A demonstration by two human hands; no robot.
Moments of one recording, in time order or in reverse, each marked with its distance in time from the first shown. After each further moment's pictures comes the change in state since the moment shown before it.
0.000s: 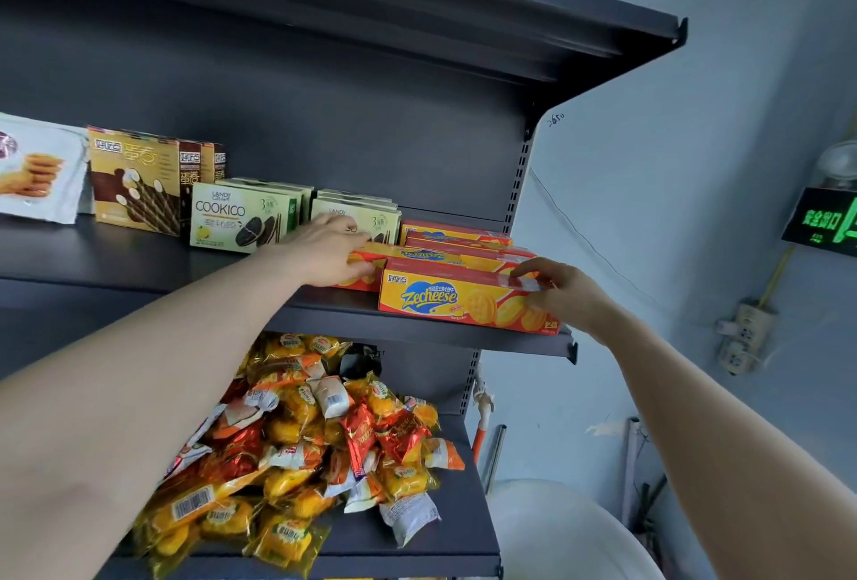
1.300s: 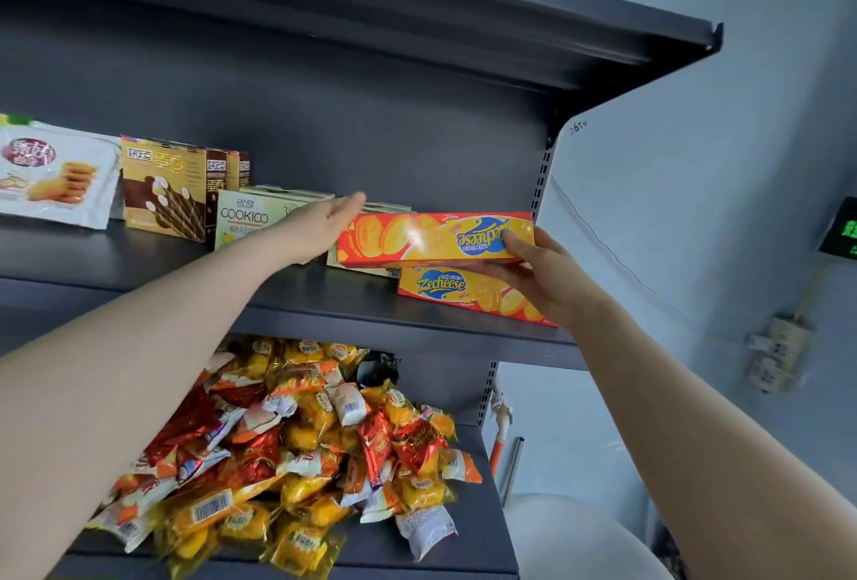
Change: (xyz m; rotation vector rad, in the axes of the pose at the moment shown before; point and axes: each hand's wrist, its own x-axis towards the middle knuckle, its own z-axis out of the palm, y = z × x) left_hand -0.024 -0.028 -0.025 -0.847 0.151 -0.157; right_hand 0.026 -0.058 0.034 1.236 -0.144 -0.055
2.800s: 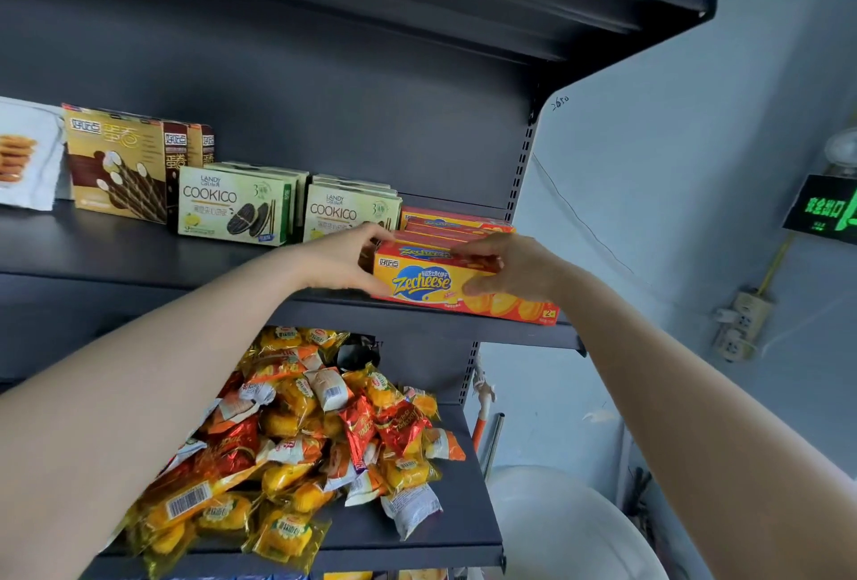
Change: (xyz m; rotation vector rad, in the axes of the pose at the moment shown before) left_hand 0.006 0.000 0.058 0.042 -0.345 0.113; right_hand -0.003 -0.008 0.001 -1.512 -0.226 -0.035
